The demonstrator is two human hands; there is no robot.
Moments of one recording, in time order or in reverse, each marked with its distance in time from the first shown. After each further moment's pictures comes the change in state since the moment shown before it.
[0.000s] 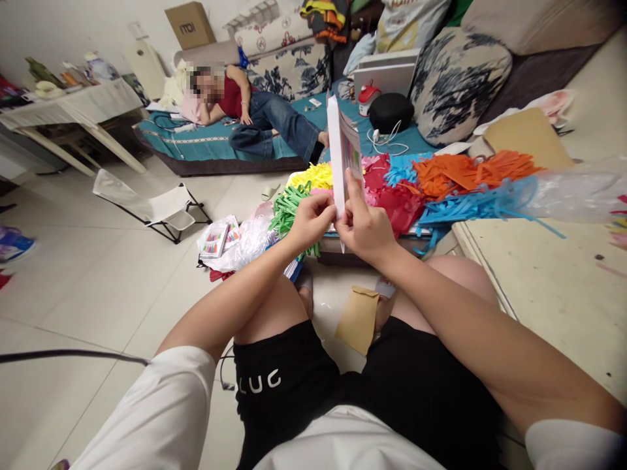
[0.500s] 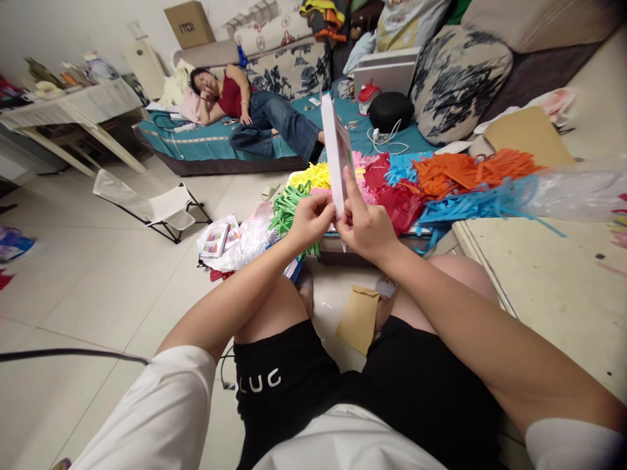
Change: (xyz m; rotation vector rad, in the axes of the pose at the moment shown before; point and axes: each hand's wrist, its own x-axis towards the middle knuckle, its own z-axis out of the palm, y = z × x) left_hand -0.002 -0.003 -0.001 0.097 0.039 0.009; right_hand 0.002 0.001 -0.004 -0.009 -0.043 -0.008
